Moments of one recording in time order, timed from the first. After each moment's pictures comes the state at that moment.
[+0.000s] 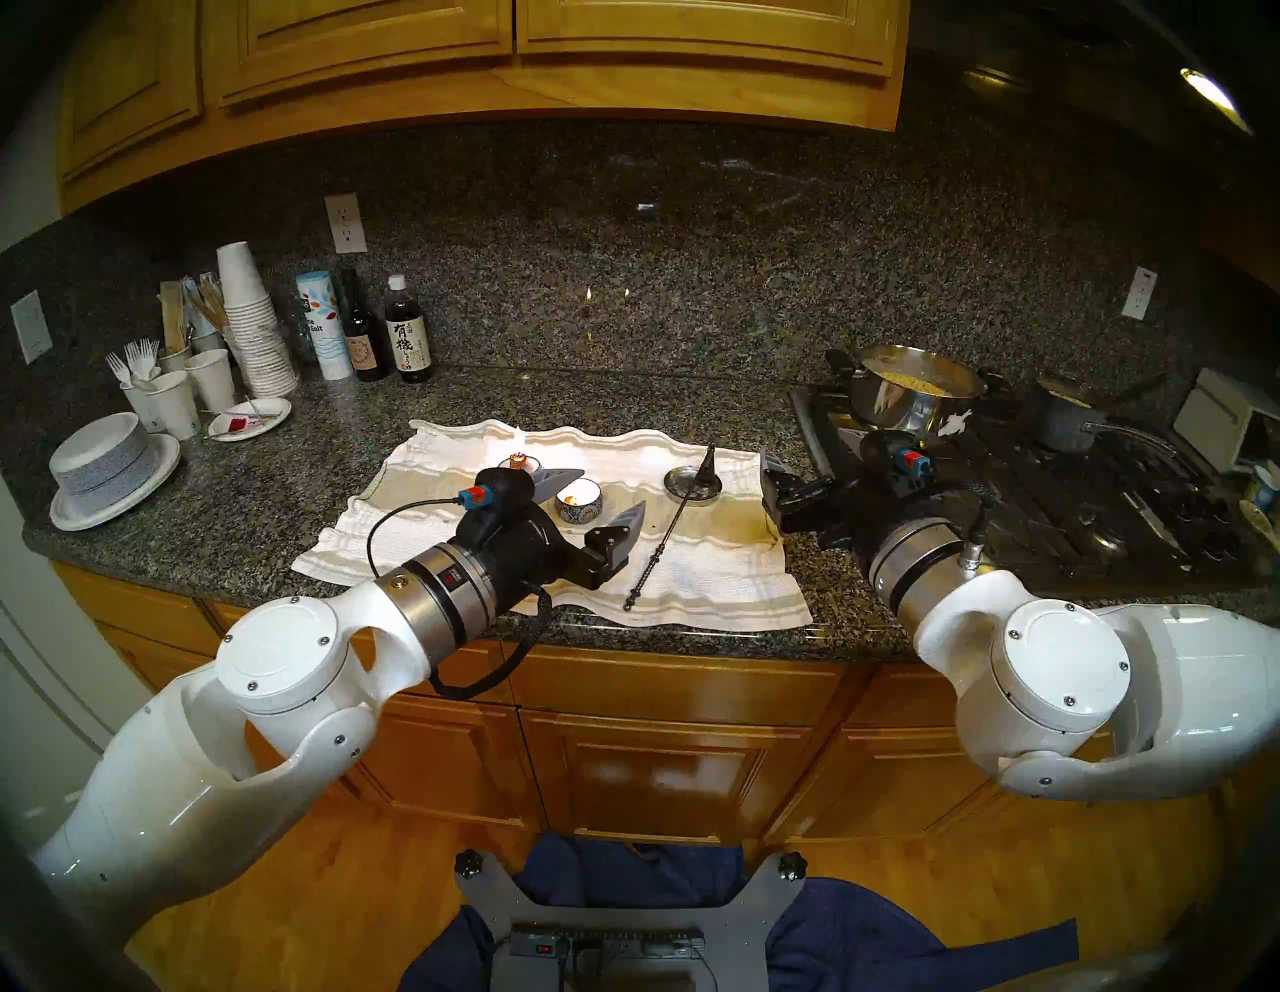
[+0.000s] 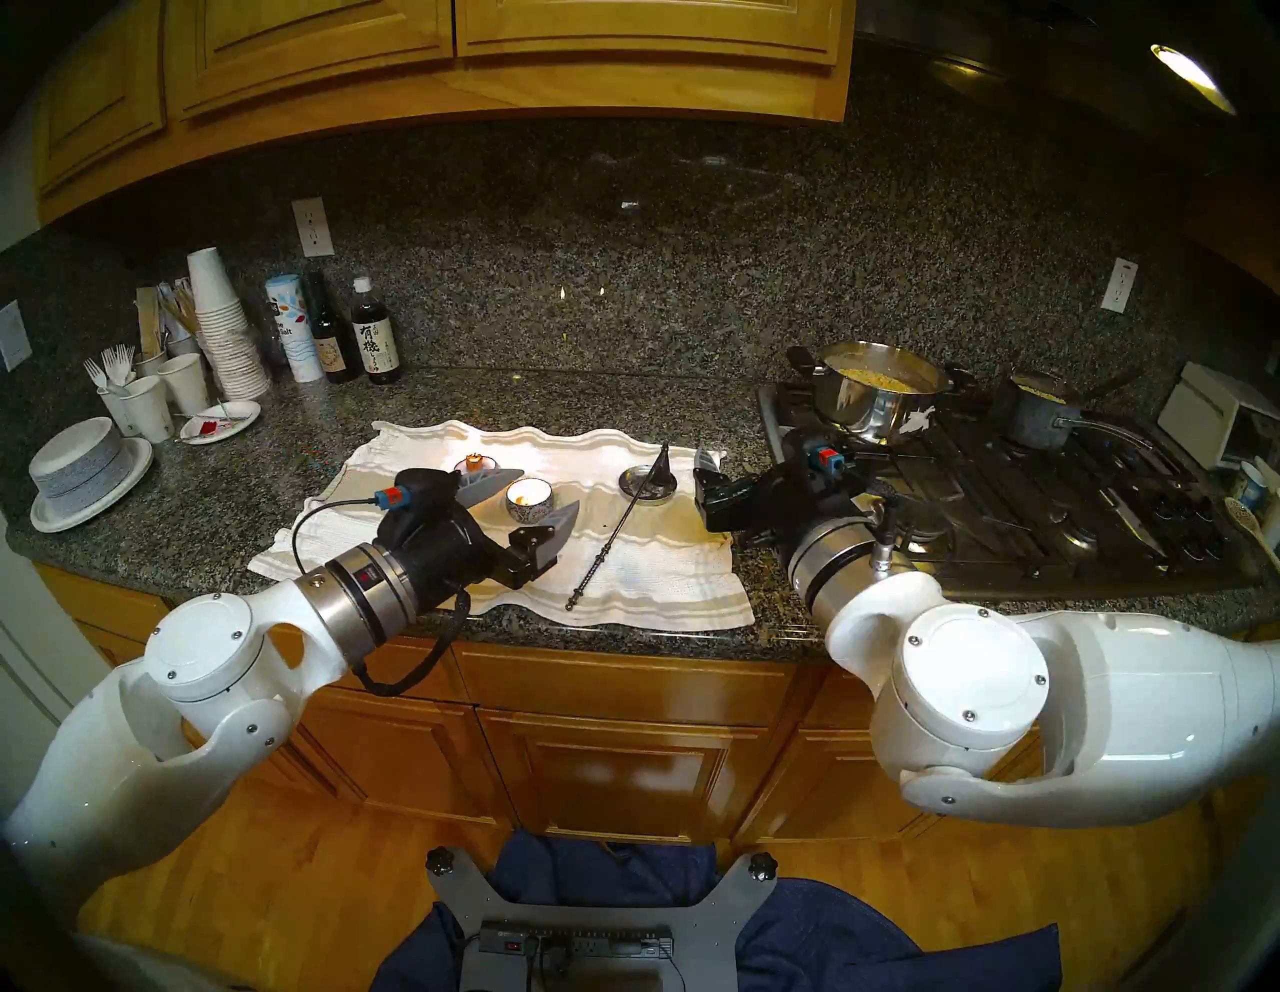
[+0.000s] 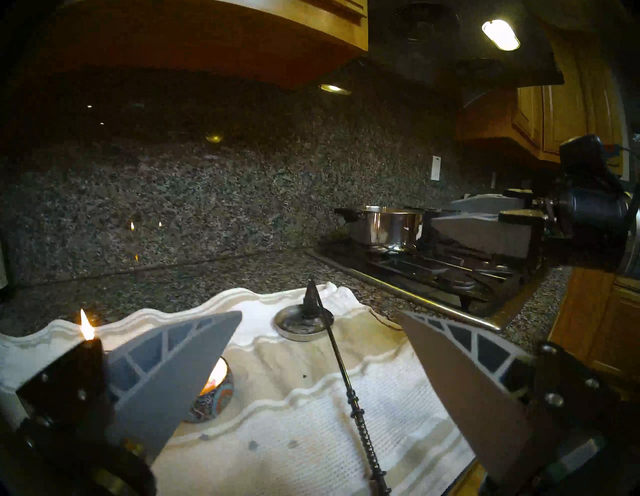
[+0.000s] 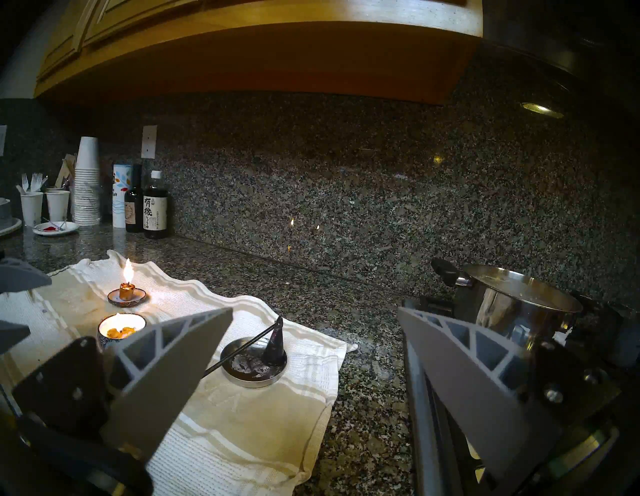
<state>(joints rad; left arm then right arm) 1.75 -0.76 -1.29 -2.25 -0.72 0.20 -0.04 -0.39 -0.20 -0.19 -2.43 1.01 -0.16 -0.95</state>
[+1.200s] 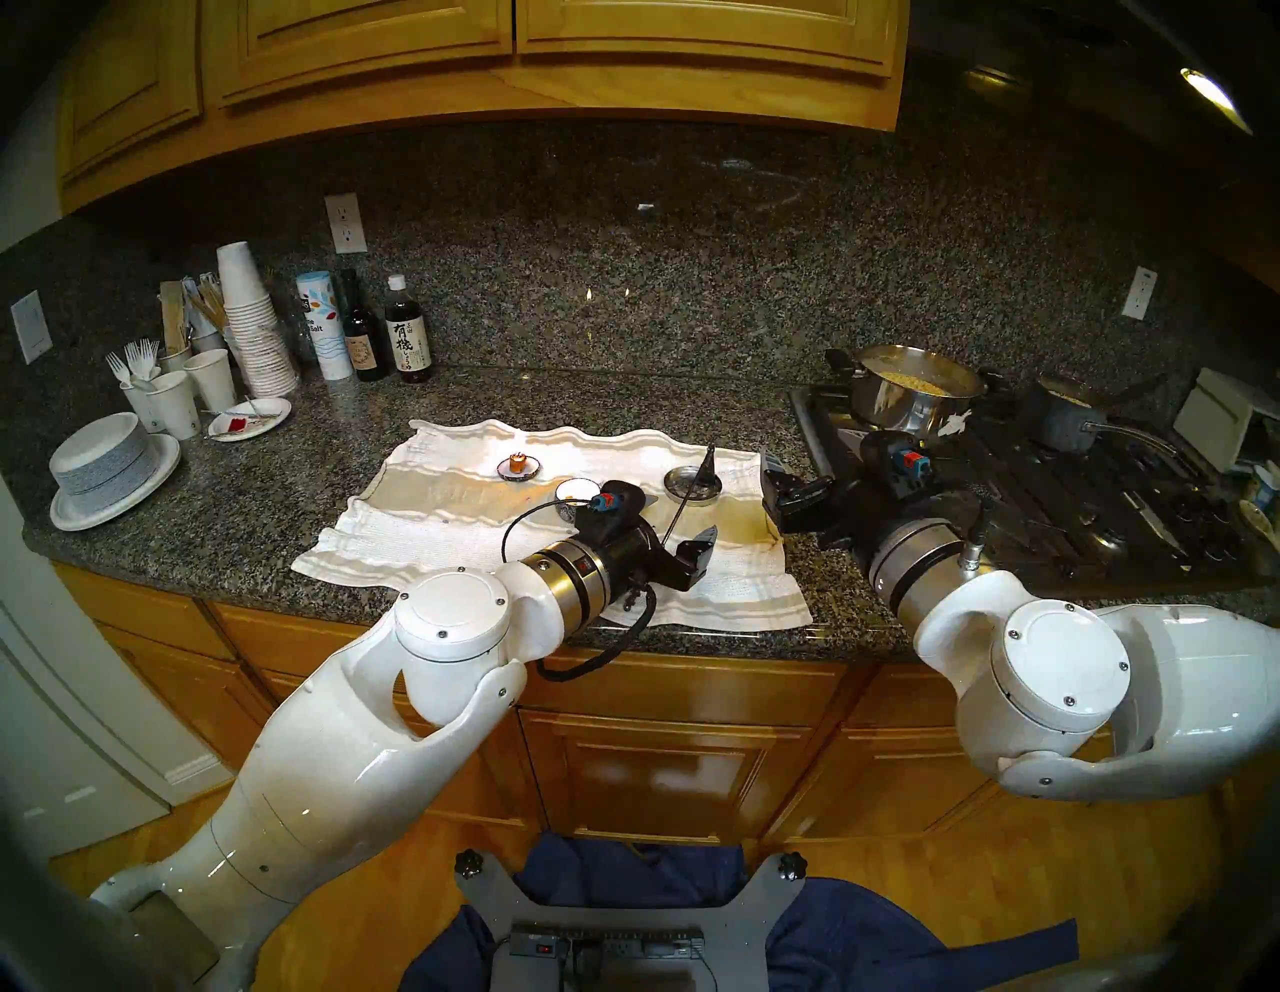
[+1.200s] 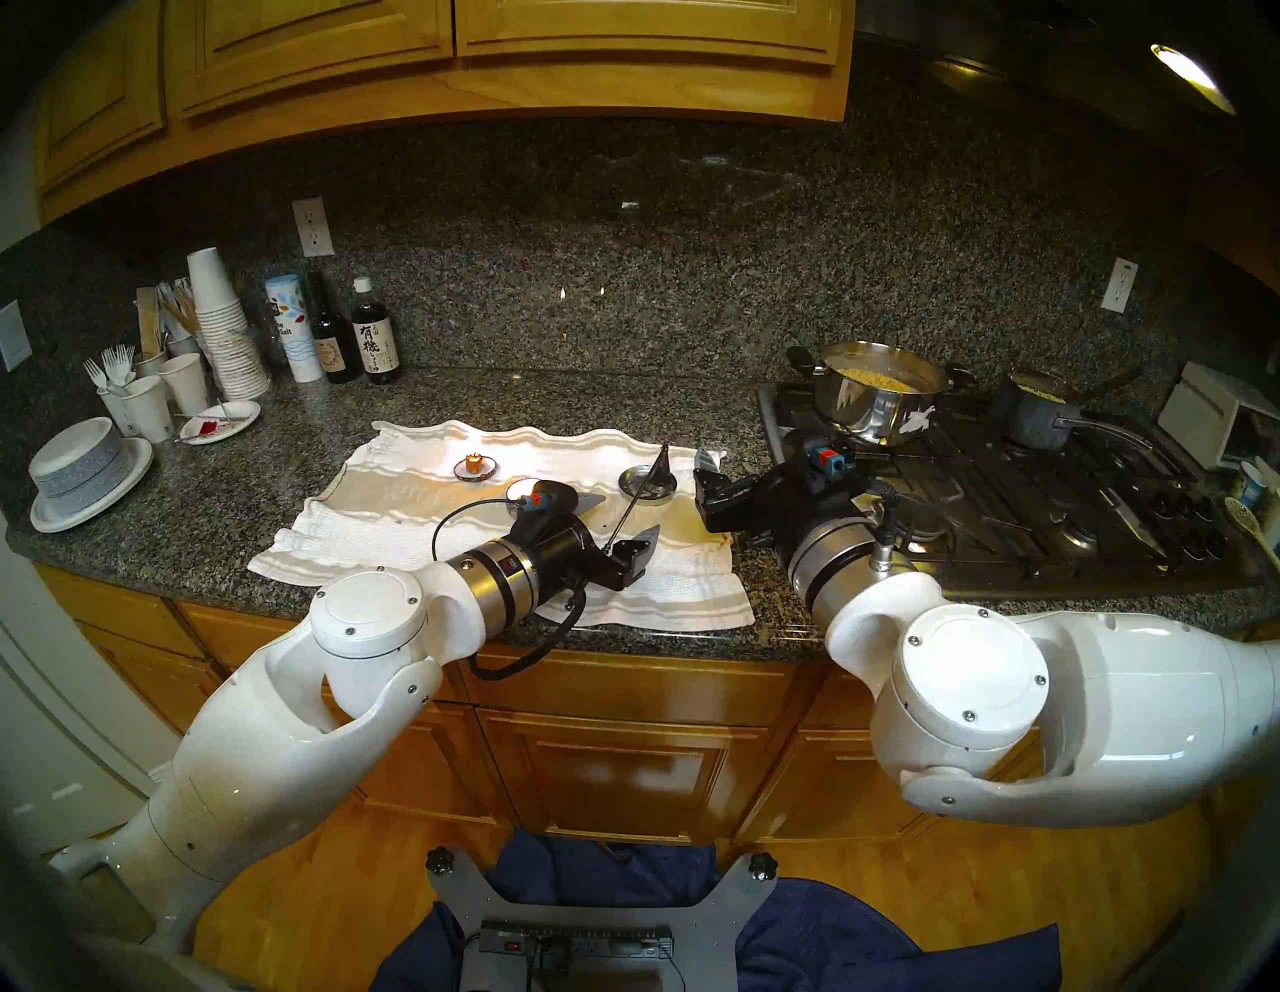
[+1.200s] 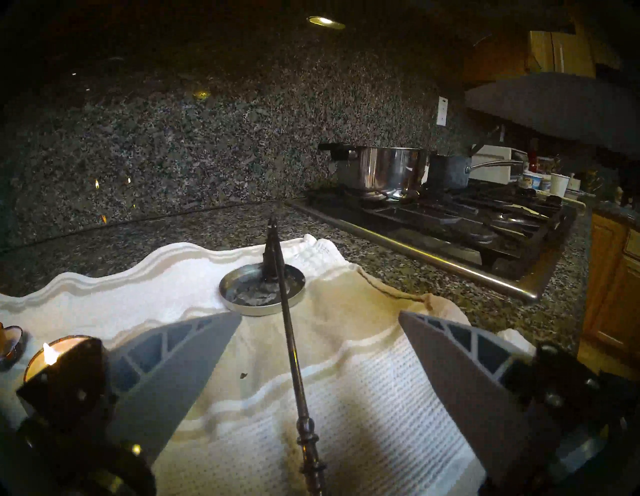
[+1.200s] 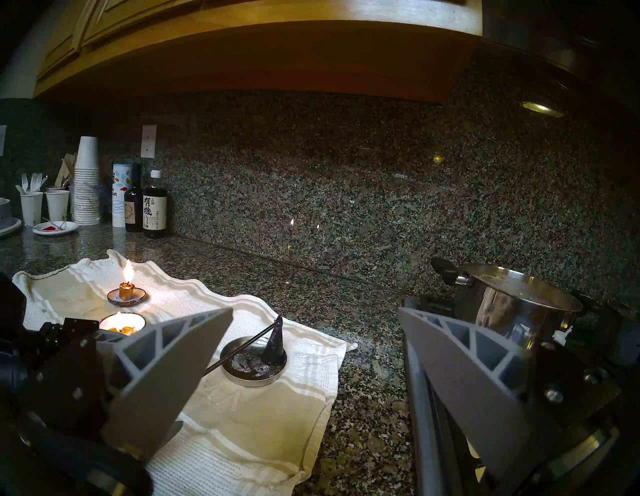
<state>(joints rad) 1.46 -1.08 -1.05 -2.02 -0.50 0.45 -0.01 -0.39 -0.20 -0.19 -2.43 1.01 -0.16 -0.95</state>
